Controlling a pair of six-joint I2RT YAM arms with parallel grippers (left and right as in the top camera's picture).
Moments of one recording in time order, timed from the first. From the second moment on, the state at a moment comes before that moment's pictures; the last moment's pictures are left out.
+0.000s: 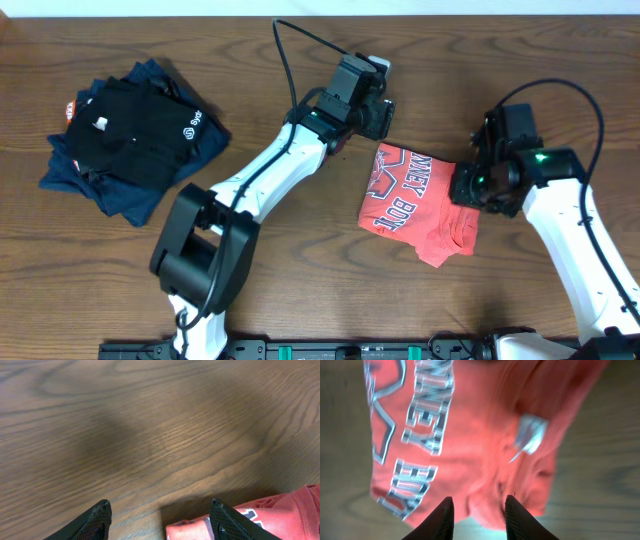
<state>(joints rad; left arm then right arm) -0.58 1.99 1.47 -0.24 0.15 -0.22 0.12 1.40 1.06 -1.02 -0.16 0.35</state>
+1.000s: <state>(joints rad) -0.61 2.13 1.50 -0.85 0.21 -0.26 0.08 1.42 0.69 -0.22 0.11 0.30</state>
